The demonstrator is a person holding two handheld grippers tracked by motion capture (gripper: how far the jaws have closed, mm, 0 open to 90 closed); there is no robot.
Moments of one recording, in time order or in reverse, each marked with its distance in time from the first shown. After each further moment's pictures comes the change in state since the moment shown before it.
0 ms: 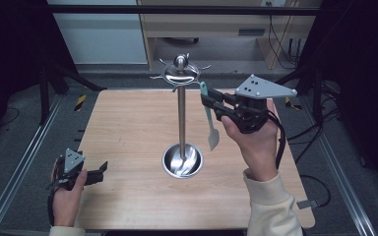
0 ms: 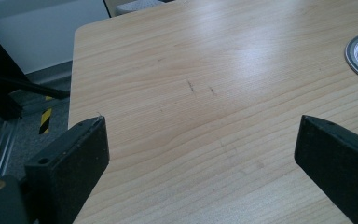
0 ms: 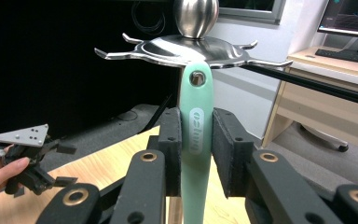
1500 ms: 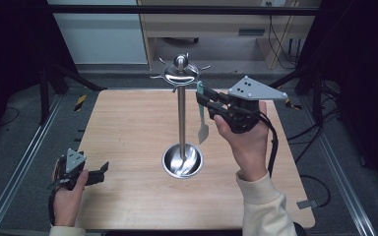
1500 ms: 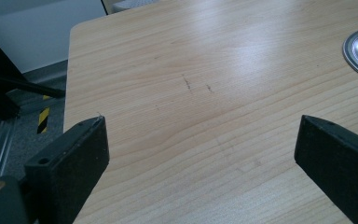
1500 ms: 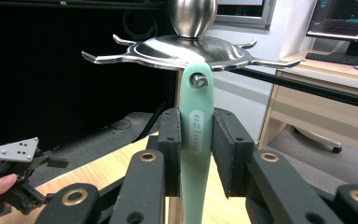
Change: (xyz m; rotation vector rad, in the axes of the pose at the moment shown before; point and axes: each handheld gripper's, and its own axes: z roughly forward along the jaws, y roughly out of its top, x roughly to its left) left arm -0.002 0.000 0.002 0.009 -0.008 0.007; right arm 0.005 -0.006 0.014 -0.034 -0.038 0.021
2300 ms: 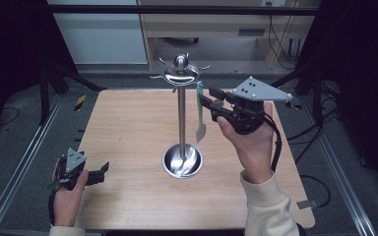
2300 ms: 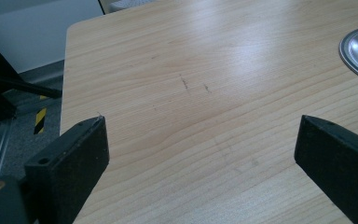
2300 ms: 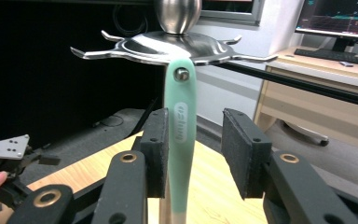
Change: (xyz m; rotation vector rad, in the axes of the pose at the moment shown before) left arm 0.000 0.000 0.000 0.001 -0.010 0.002; right arm -0.002 0.001 -0.008 0.017 -0.041 0.000
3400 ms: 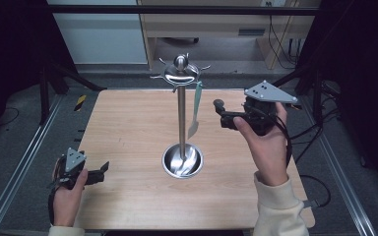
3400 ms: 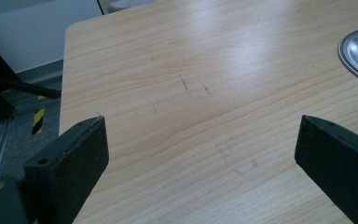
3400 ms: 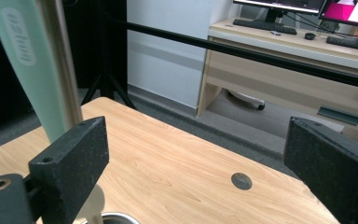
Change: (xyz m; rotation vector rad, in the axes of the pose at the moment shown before) left arm 0.001 0.001 0.000 -0.001 -0.005 -0.004; right arm -0.034 -0.027 -0.003 0.105 -0.238 0.008
